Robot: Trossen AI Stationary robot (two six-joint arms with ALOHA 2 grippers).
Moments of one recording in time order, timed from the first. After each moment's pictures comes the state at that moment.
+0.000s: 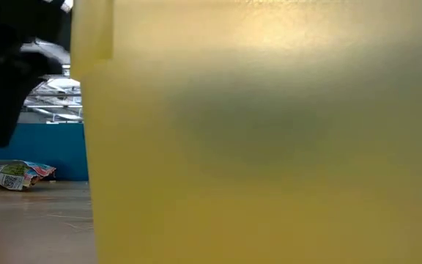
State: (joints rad) left arm -0.64 1.83 1.24 -1.07 -0.12 -0.71; right arm -0.08 0.11 0.02 0.08 0.21 -0.04
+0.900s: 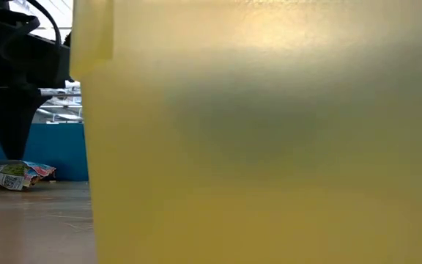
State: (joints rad) left arm -0.63 1.83 1.14 -1.05 -0.21 -0.69; right arm -0.08 0.11 0.02 0.08 0.21 -0.04
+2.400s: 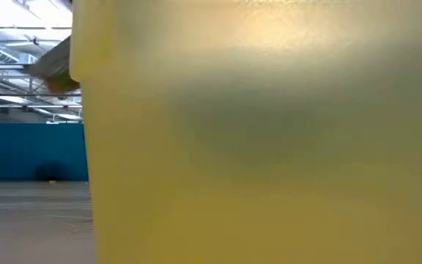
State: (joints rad) left arm -0.63 1.83 1.56 -1.03 -0.42 -0.59; right arm -0.08 0.11 0.02 0.08 0.21 -0.04
